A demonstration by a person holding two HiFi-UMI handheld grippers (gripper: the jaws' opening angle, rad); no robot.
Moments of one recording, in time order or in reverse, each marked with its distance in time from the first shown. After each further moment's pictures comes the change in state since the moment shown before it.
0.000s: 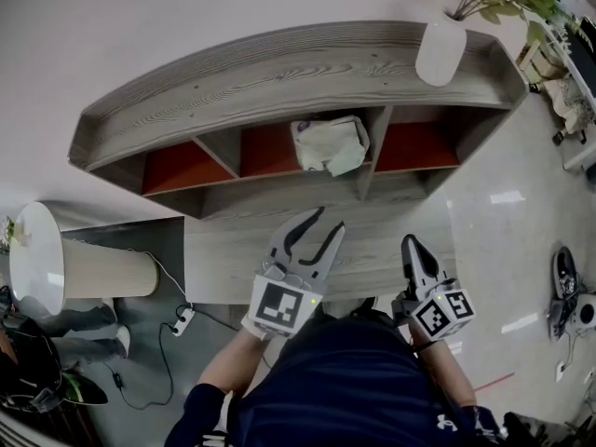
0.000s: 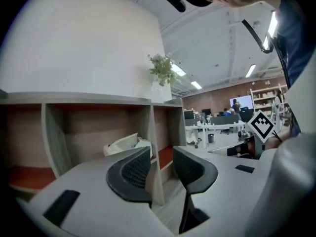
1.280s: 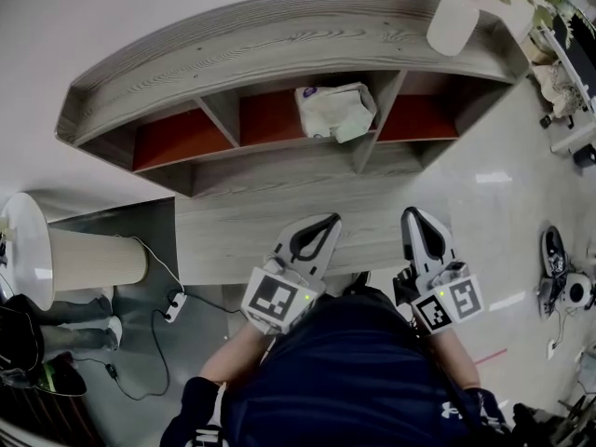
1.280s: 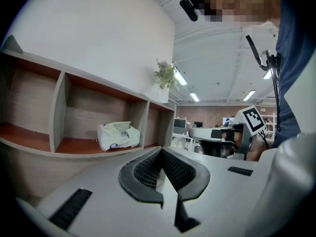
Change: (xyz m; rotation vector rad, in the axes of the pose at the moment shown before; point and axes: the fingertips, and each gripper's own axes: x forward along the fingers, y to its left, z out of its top) left arm -0.045 -0.025 -0.027 -0.266 -0.047 -0.115; right arm -0.008 0.083 0.041 -0.233 -0.101 0.079
